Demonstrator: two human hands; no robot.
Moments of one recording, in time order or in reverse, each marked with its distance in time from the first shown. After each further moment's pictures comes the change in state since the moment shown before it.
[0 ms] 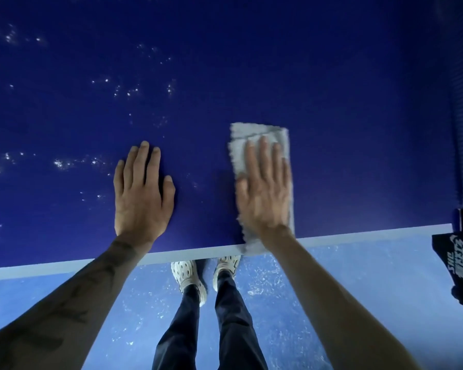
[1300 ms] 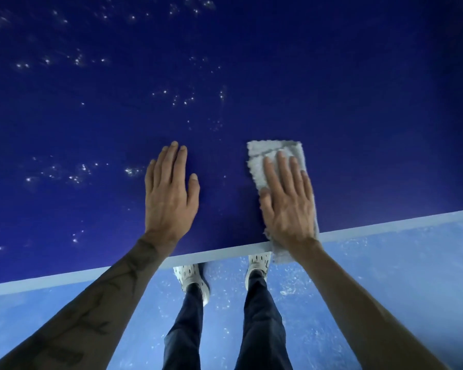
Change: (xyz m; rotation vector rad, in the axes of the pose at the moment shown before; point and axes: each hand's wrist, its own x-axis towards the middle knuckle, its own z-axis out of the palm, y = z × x) left_hand 0.012 -0.071 -0.040 -0.102 0.012 0.098; right_hand -0.037 -0.072 0.018 -0.040 -0.008 -0.022
